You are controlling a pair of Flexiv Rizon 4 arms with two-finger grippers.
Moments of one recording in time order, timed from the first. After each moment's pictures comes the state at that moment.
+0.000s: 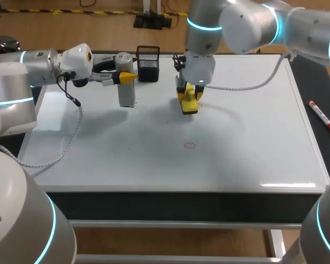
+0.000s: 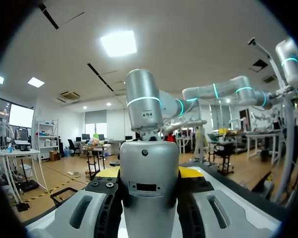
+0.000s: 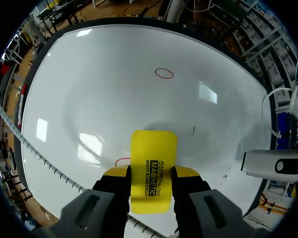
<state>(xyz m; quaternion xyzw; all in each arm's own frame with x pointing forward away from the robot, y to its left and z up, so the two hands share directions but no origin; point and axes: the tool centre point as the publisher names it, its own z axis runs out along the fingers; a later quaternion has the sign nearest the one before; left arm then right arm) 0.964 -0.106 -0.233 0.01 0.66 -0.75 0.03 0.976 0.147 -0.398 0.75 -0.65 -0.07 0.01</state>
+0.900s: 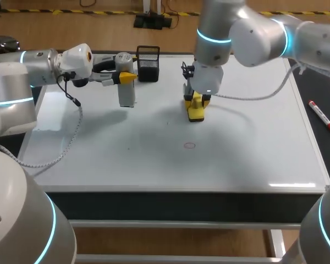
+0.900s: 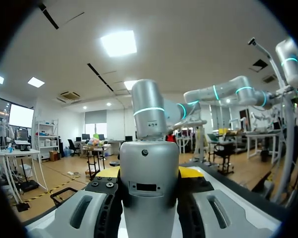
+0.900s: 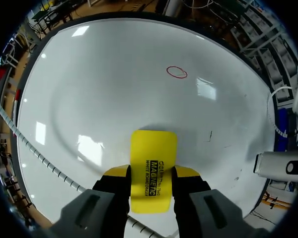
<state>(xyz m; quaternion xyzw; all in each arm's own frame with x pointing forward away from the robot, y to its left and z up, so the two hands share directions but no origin) 0.964 -0.106 -0.232 0.01 0.66 -0.75 0.03 0.966 0.120 -0.423 0.74 -0.67 -0.08 0.00</state>
